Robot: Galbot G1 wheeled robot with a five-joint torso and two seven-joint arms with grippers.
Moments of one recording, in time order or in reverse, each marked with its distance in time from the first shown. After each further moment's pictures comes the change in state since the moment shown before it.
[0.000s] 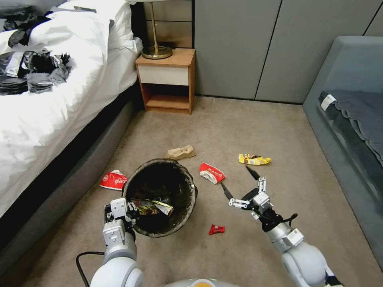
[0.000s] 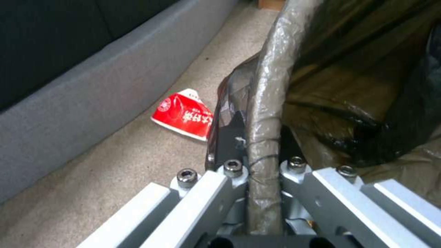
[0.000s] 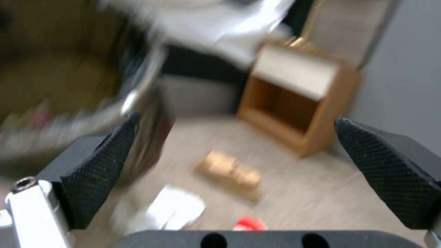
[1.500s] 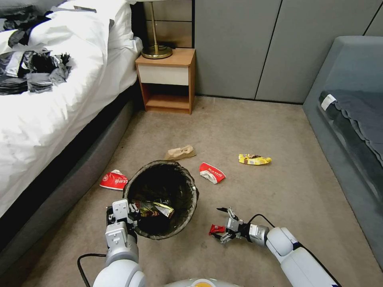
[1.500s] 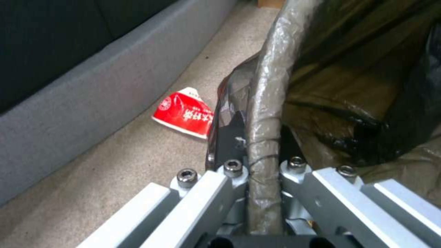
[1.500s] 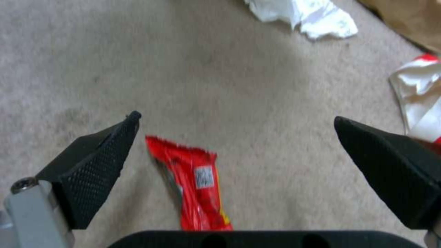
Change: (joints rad) left arm 0.014 -0.013 0.014 -0.003 0.035 -0.002 0.002; right arm 0.338 0.107 -0.155 -0.609 -0.406 -0.043 -0.234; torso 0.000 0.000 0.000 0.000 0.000
